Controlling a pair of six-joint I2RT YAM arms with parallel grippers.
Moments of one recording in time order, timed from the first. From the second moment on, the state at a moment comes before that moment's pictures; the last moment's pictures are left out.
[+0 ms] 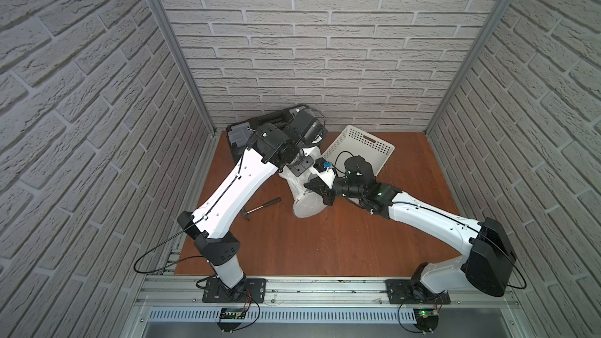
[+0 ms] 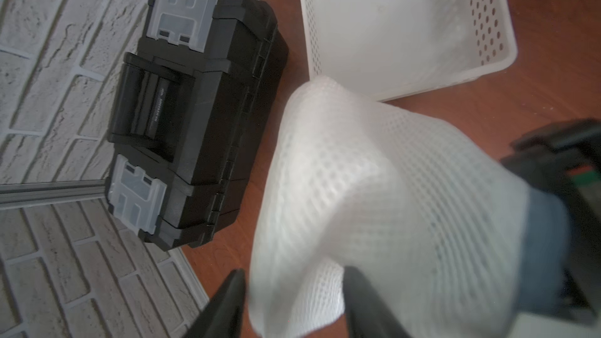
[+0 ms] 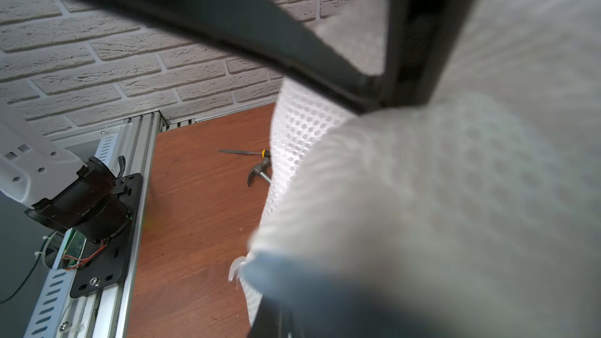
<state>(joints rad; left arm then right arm) -0.78 1.70 2.17 -1.49 -0.38 0.19 0.73 1.43 1.06 -0.03 -0.42 -0.10</state>
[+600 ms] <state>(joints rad) -0.78 1.09 1.45 -0.64 -0.21 0.41 0.67 1.33 1.40 -0.39 -0.18 0.41</state>
